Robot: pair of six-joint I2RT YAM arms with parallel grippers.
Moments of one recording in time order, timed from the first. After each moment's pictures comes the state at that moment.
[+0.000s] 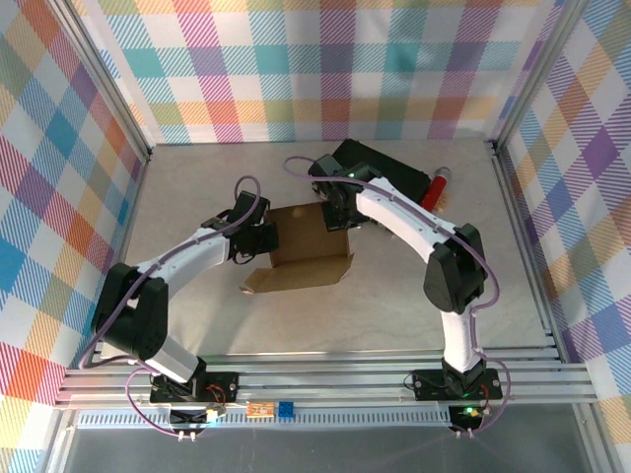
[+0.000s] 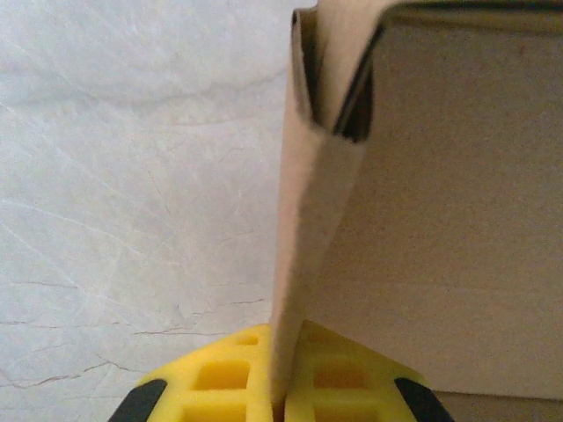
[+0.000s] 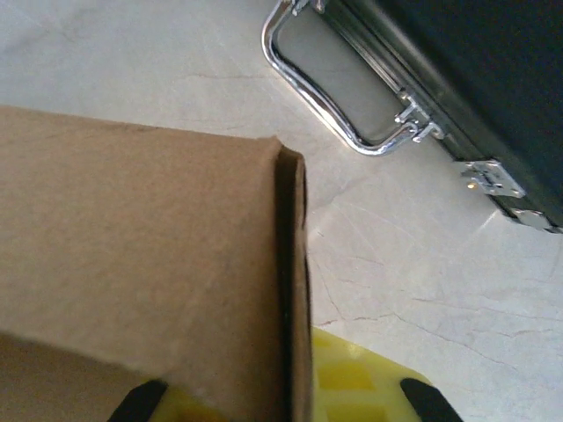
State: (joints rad) left arm -0.43 1.53 1.01 -0.46 -0.01 -0.57; right arm 0.72 1.97 1.86 -1.16 0.25 0.47
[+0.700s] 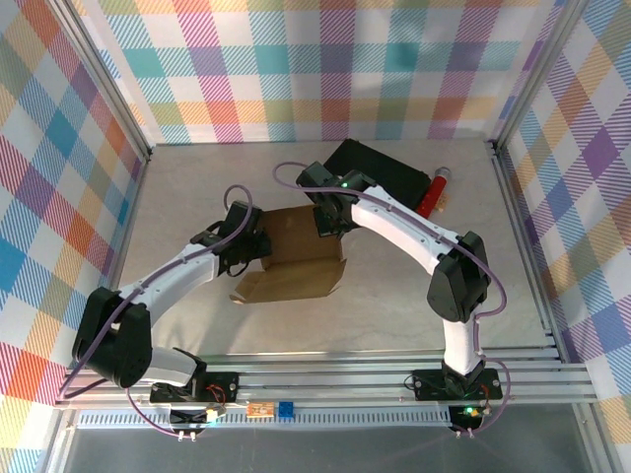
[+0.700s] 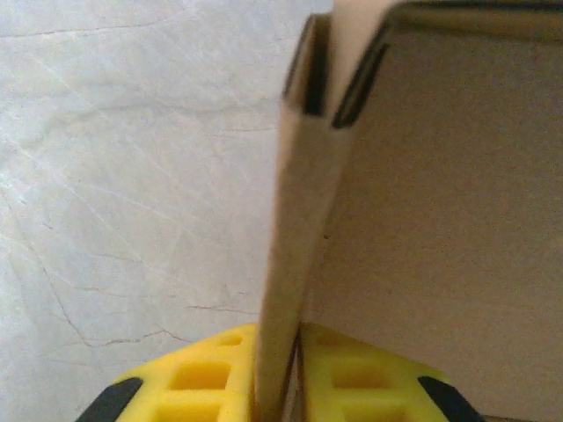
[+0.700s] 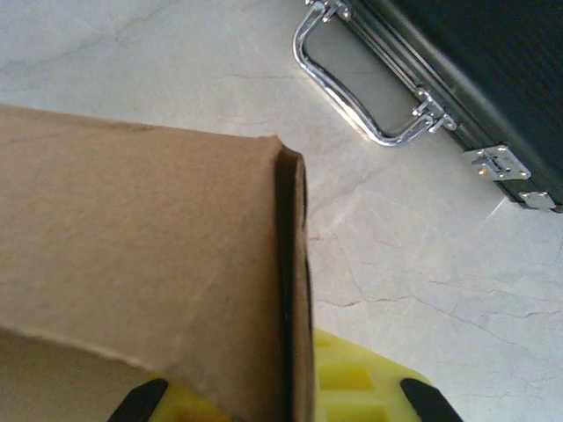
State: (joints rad) left arm -0.42 1.39 0.89 -0.41 -0.07 -0.58; right arm 0.80 1.94 1.85 -1.15 0.28 0.52
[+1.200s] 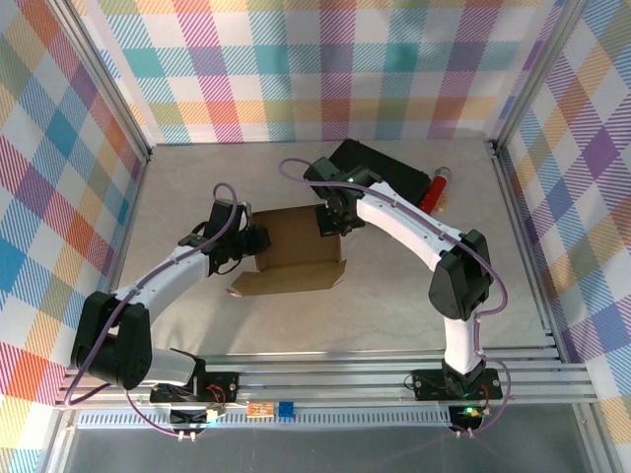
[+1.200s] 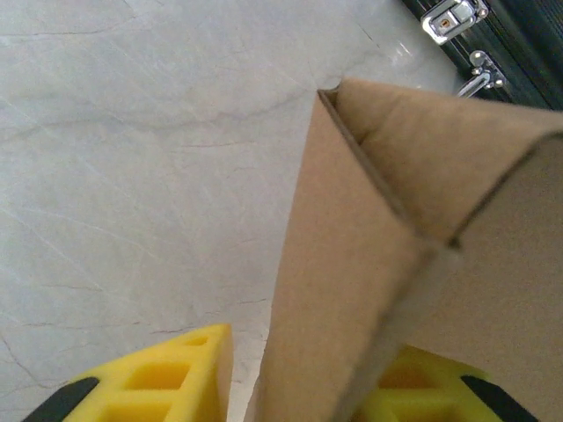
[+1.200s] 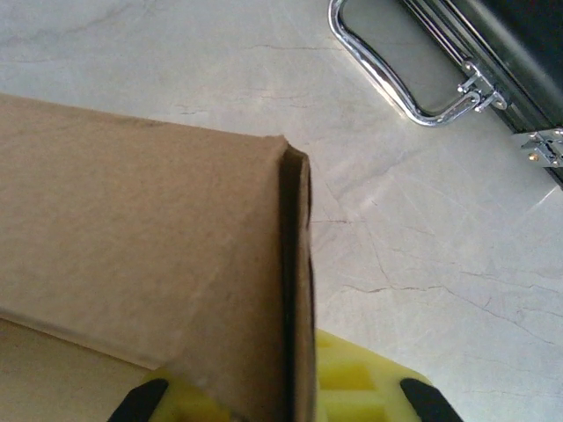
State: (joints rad) left arm -0.33 1.36 0.84 -0.31 0.12 -0.54; right arm 0.76 1.94 1.85 -1.16 0.16 0.49
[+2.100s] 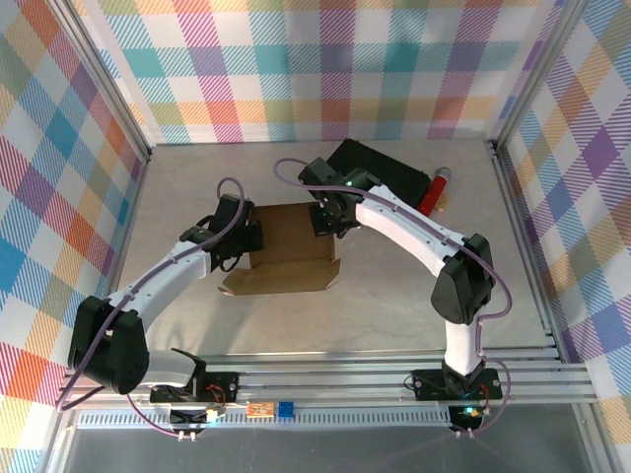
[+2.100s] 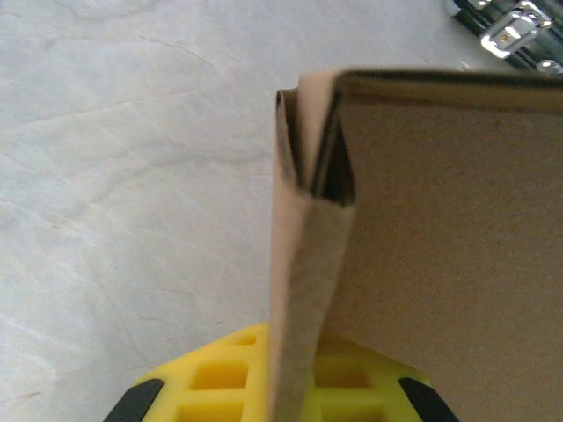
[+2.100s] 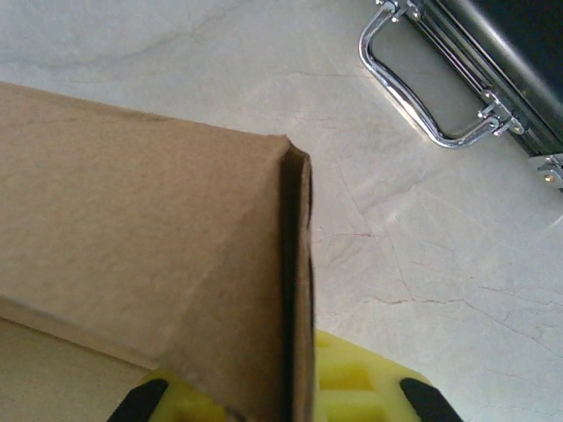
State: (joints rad) left arm -0.40 1.35 0.96 -0.51 -0.16 -0.47; right arm 0.79 1.91 1.85 -1.12 0.19 0.51
